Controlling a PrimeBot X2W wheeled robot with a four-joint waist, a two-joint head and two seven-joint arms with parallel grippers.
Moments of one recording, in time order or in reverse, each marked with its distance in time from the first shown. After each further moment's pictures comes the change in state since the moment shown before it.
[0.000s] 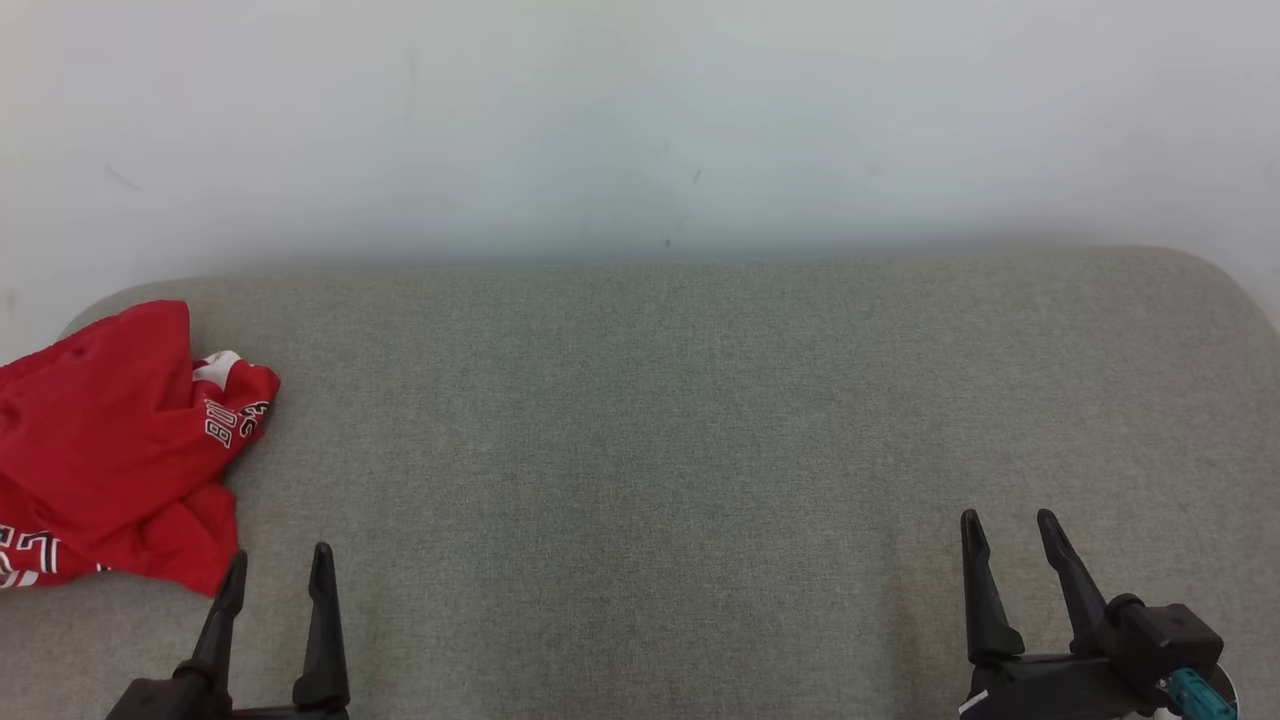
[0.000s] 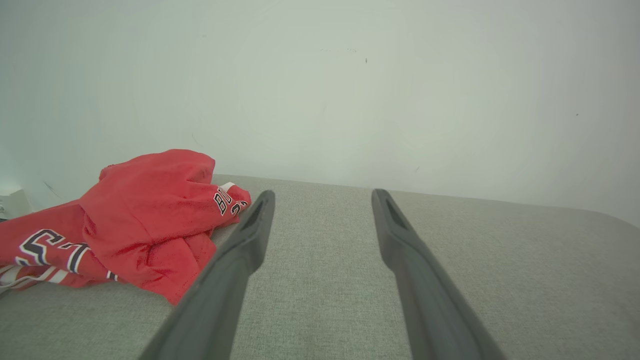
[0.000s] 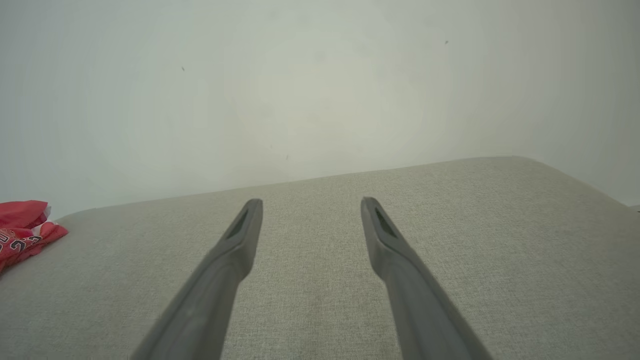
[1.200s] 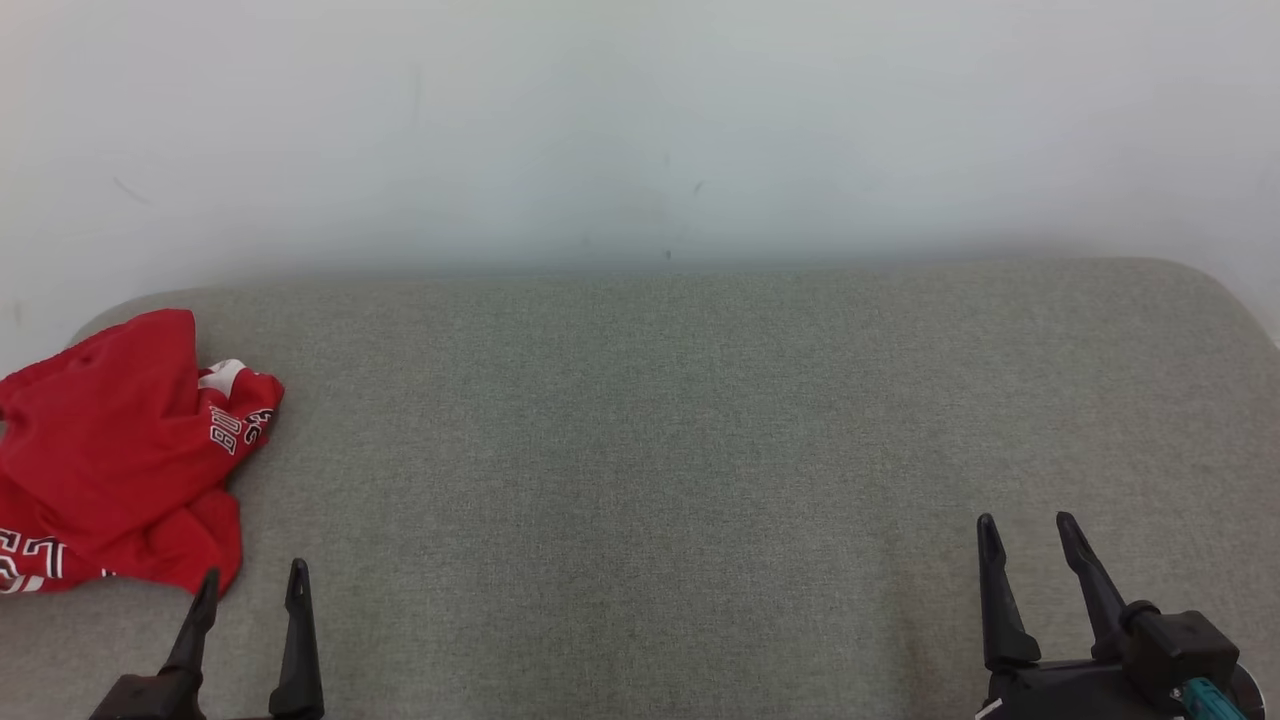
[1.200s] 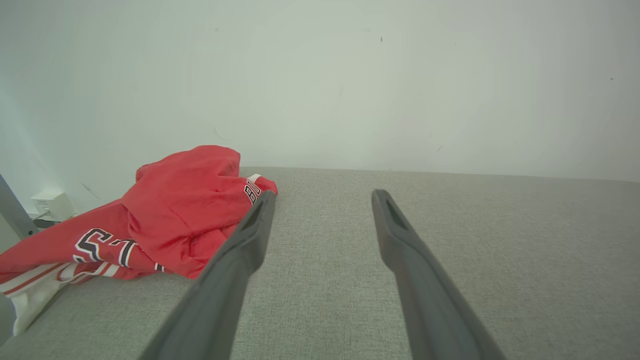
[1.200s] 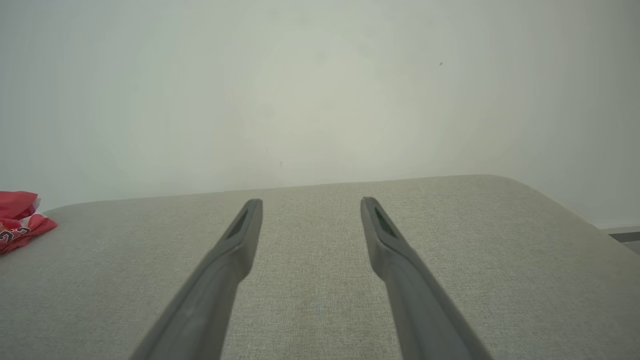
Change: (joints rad) left arm 0.023 0.022 0.034 -0.033 0.066 0.017 0.090; right arm 0.035 -0.001 -0.026 -0.059 -0.064 0.000 0.020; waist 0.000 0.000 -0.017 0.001
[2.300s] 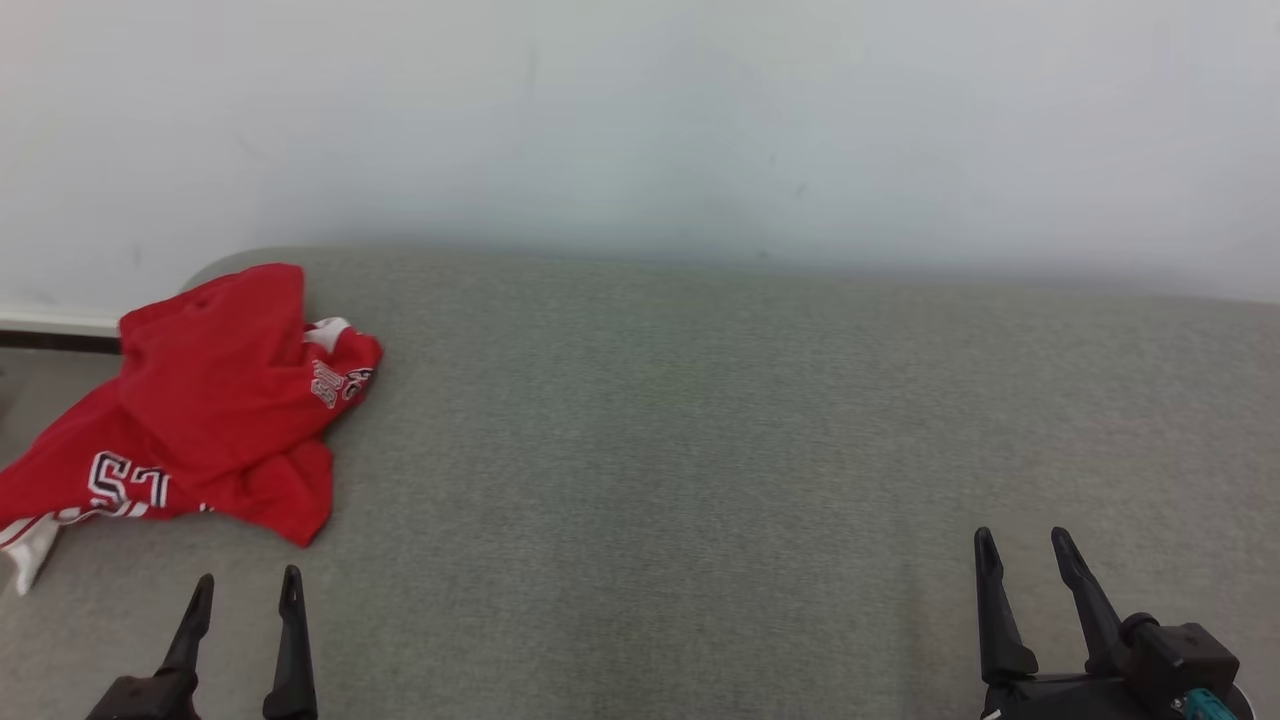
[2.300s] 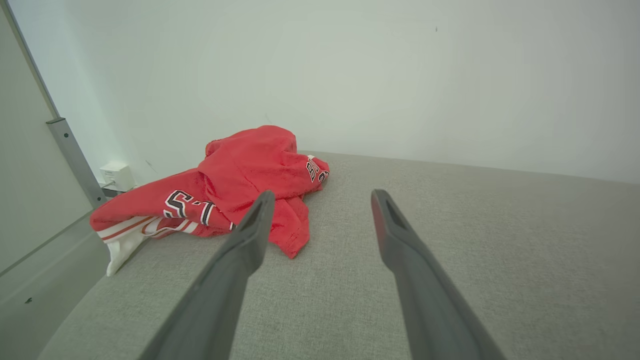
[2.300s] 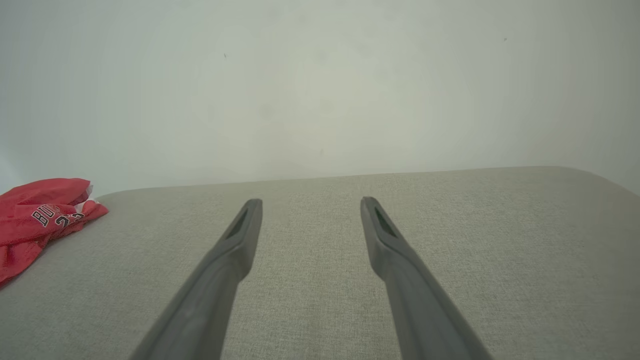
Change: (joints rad) left arm 0.001 0.021 -0.018 0.015 -0.020 0.025 0.005; right arm 0.014 0.000 0.008 0.007 0.046 0.000 0.002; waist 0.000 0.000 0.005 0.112
